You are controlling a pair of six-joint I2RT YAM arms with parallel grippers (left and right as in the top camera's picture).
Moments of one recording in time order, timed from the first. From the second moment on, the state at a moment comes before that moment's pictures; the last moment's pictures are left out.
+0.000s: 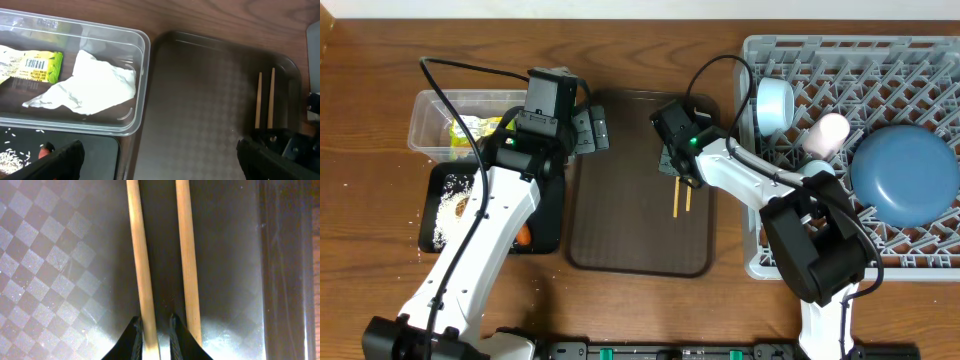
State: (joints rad) left arm -0.27 1.46 1.25 -0.71 -0.11 -0.38; right arm 0.59 2.08 1.37 -0.53 0.17 0.79
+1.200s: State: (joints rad) left arm -0.27 1.46 1.25 -0.71 -0.11 -0.38; right arm 0.59 2.09 1.46 -0.65 0.04 0.65
